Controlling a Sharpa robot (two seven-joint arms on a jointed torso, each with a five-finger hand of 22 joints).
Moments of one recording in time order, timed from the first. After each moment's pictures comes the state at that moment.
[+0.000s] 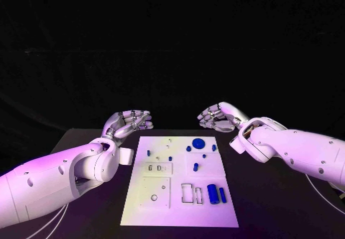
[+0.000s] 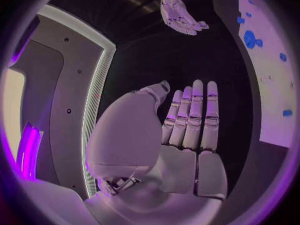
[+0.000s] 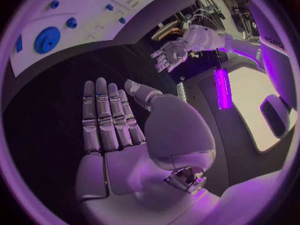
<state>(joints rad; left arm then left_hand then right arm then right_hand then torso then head) 1.08 -0.86 0.06 1.54 -0.09 -0.42 0.50 1.45 -0.15 0.46 0.21 0.06 0.88 0.22 0.28 0.18 1.07 0.16 0.12 0.07 1.05 0.11 0.34 0.23 0.17 0.92 0.23 0.31 0.10 1.29 -0.76 -0.13 1.33 -0.90 -0.40 0.29 1.23 -0.06 0.55 -0.14 0.13 0.92 0.21 0.27 0.20 1.15 0.15 0.09 0.07 1.10 0.10 0.28 0.17 0.17 0.84 0.22 0.41 0.19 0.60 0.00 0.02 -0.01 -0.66</state>
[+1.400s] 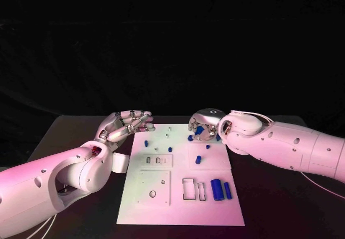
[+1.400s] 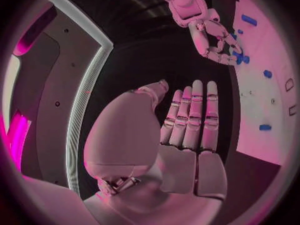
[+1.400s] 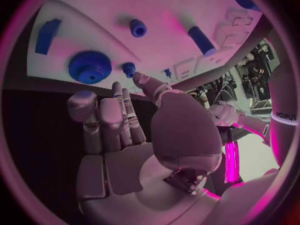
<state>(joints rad) 1.08 -0.93 0.09 1.70 -0.11 -0.38 0.47 1.43 -0.17 0.47 0.21 0.06 0.88 0.22 0.28 0.18 1.07 0.16 0.09 0.07 1.05 0.11 0.32 0.24 0.17 0.92 0.23 0.31 0.09 1.31 -0.65 -0.12 1.28 -1.62 -0.23 -0.03 1.18 -0.19 0.52 -0.08 0.20 0.97 0.16 0.21 0.26 1.15 0.09 0.09 0.14 1.46 0.01 1.15 1.00 0.13 1.27 0.11 1.18 0.95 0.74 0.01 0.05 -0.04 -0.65</state>
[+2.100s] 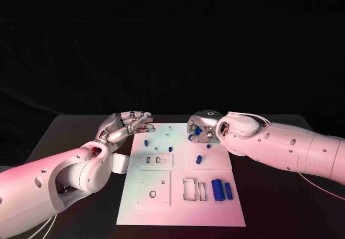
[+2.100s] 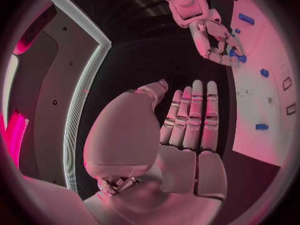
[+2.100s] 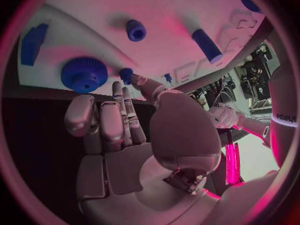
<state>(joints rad) 1.08 -0.92 0.09 1.70 -0.10 -0.38 0.46 1.43 -0.17 0.47 0.21 0.06 0.88 0.22 0.28 0.17 1.07 0.16 0.09 0.07 1.05 0.11 0.32 0.24 0.17 0.93 0.23 0.30 0.09 1.31 -0.63 -0.12 1.27 -1.63 -0.22 -0.04 1.19 -0.18 0.55 -0.07 0.20 1.00 0.16 0.22 0.27 1.16 0.09 0.11 0.15 1.46 0.01 1.25 1.09 0.12 1.31 0.11 1.26 1.07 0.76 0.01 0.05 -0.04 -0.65</state>
